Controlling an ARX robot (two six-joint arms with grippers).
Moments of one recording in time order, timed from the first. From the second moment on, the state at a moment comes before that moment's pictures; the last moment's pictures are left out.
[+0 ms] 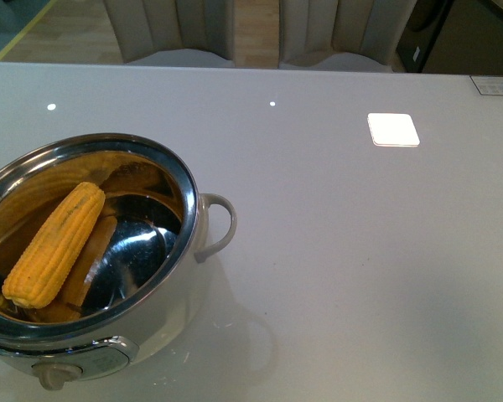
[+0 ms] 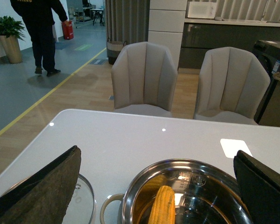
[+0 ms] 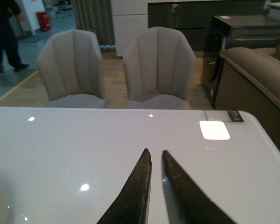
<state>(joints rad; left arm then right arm) 0.00 0.01 0.01 0.00 0.00 -0.01 0.03 0.36 0.05 0.31 0.01 0.01</state>
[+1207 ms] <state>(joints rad) 0.00 0.01 0.01 0.00 0.00 -0.01 0.00 0.01 0.02 0.00 0.00 0.00</state>
